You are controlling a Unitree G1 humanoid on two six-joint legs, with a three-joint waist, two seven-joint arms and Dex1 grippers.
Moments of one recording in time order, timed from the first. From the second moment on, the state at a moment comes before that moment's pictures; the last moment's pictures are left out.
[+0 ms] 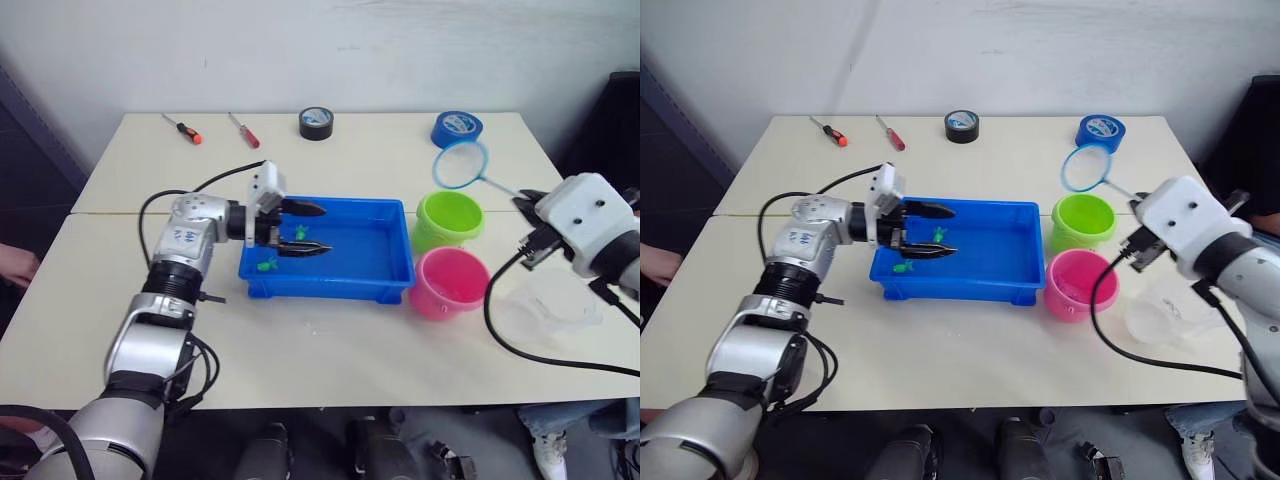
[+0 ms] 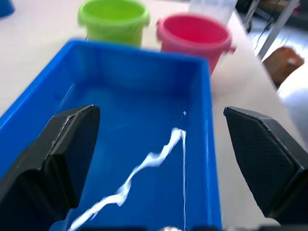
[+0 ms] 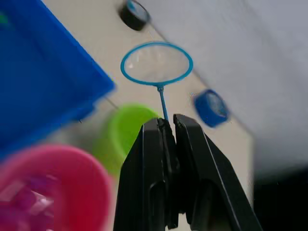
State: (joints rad) left arm -1.00 0.48 -0.09 0.81 -0.17 0.07 -1.34; right arm -0.29 -0.79 -0.31 -0.77 0.20 0.94 0.73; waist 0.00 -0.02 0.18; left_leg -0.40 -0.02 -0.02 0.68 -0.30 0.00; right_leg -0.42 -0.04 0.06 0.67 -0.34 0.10
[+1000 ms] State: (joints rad) left arm -0.68 0.76 0.02 0.36 -0.20 0.27 -1.22; right arm -0.71 -0.47 0.28 -0.03 0.20 0.84 0.64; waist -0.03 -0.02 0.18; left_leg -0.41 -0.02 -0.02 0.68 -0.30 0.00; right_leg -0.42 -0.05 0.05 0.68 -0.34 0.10
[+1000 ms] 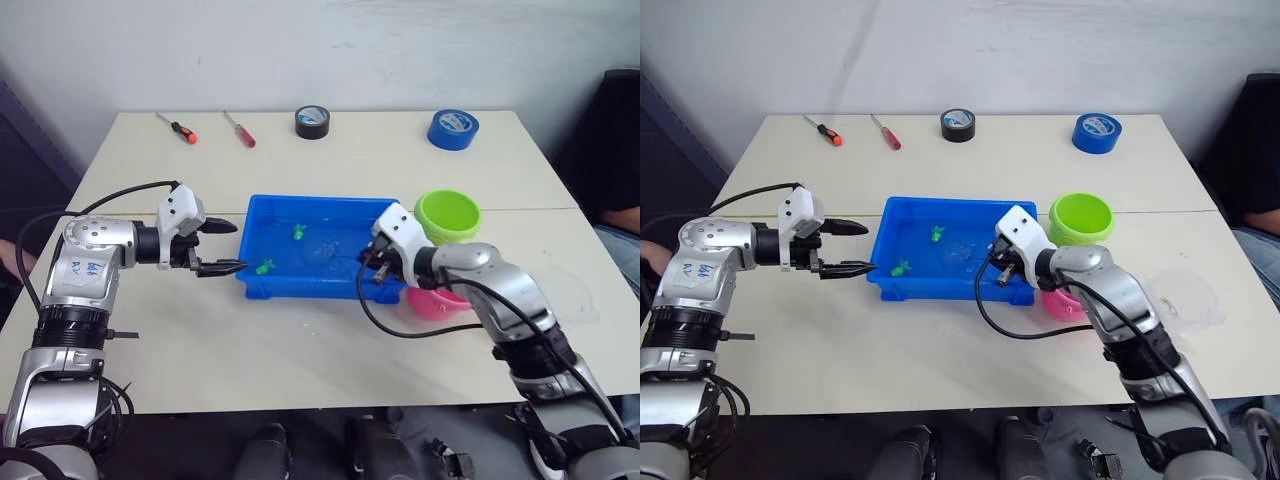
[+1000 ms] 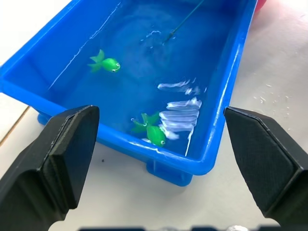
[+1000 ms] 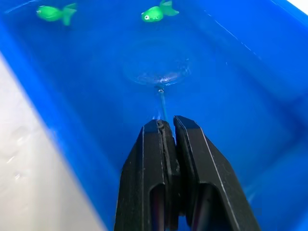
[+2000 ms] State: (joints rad) left arm -0.84 0.48 -0.03 0.33 -0.39 0.43 -1.26; right arm -0.31 -0.66 -0.42 -0.79 0.50 1.07 0.56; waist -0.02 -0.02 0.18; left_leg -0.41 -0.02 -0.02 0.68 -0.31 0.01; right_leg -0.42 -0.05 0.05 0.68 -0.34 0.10
